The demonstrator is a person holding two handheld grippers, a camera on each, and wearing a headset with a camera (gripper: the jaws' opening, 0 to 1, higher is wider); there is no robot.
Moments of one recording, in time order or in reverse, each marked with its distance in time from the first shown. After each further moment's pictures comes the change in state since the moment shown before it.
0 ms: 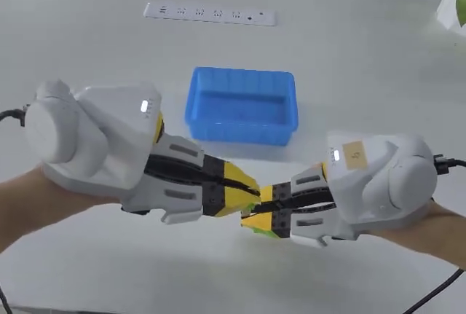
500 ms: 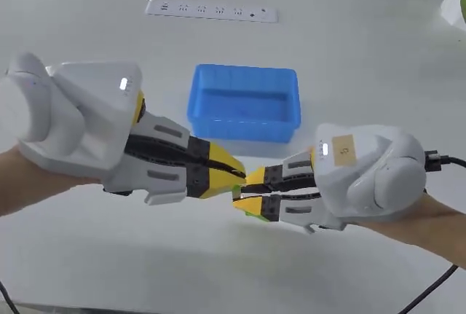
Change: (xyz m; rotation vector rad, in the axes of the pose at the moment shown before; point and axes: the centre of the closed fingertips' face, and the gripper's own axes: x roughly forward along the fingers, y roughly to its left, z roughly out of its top) left arm -0.011 0.007 -0.001 0.031 0.030 0.015; right arm 0.007 -0.013 0.010 -0.088 0.009 -0.072
